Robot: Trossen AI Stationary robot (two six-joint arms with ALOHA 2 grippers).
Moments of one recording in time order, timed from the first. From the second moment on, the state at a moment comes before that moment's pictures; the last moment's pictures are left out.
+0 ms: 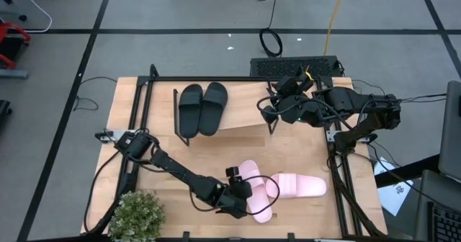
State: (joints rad) left arm -0.49 2.21 1.63 -0.37 -0.55 -0.44; right arm 0.17 1.49 1.86 -1.18 0.92 0.53
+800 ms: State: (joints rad) left arm -0.47 2.21 1.63 -0.54 -0.64 -0.53; right arm 0.17 1.49 1.86 -1.17 0.92 0.53
